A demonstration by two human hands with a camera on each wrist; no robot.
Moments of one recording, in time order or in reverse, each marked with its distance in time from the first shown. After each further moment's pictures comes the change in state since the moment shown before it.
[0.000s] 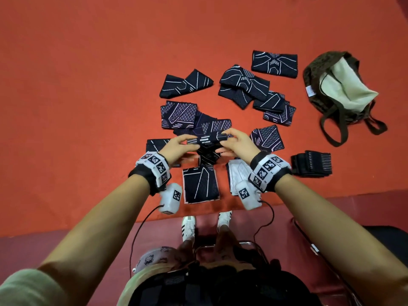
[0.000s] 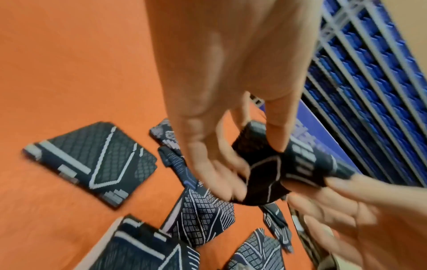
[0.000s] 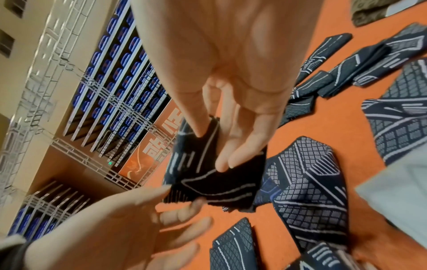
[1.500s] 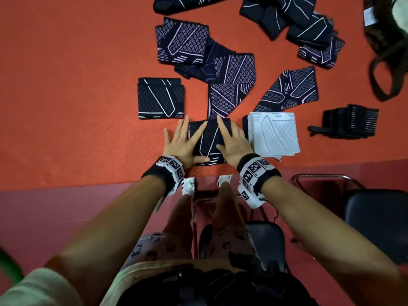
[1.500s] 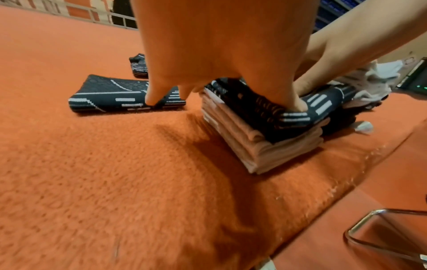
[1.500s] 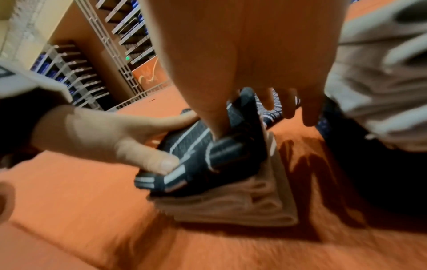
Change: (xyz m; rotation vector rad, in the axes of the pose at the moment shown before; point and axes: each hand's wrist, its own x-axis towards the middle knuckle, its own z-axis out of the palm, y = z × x) left_hand 0.022 -0.174 0.004 1.298 -0.001 0.119; right_hand 0.016 0.159 0.078 -1.043 -0.031 0.060
